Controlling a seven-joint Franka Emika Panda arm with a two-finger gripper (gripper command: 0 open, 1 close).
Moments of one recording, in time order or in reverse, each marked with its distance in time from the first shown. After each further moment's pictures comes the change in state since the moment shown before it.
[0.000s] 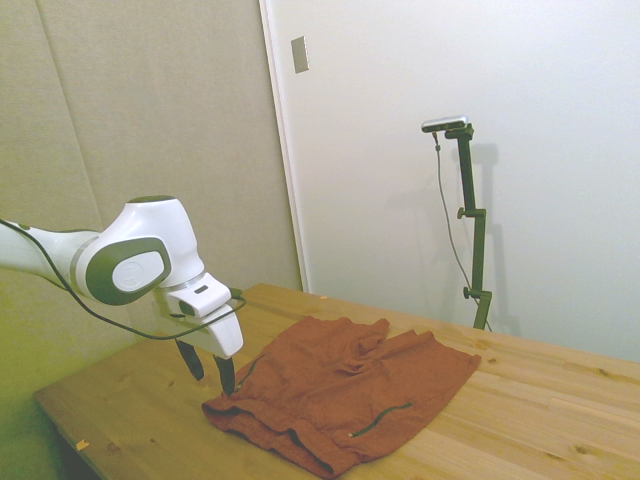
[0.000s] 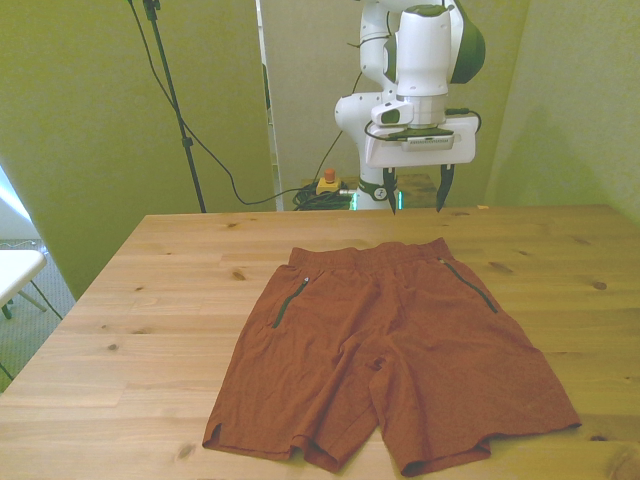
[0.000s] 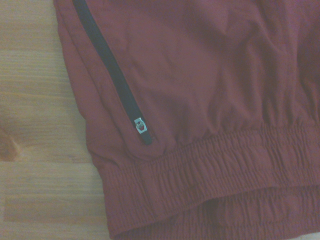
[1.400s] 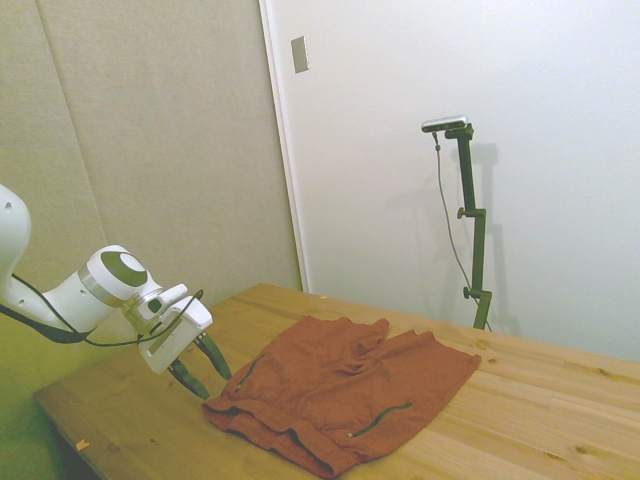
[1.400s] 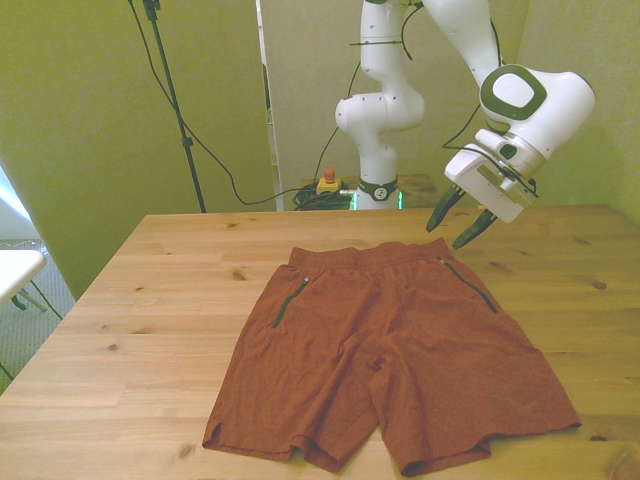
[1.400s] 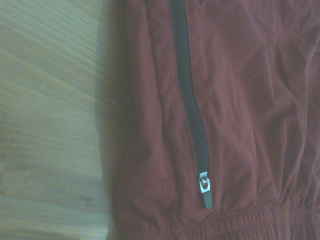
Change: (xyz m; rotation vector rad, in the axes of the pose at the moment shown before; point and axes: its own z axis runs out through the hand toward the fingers) arm -0.097 -0.128 0.083 -0.512 0.474 -0.289
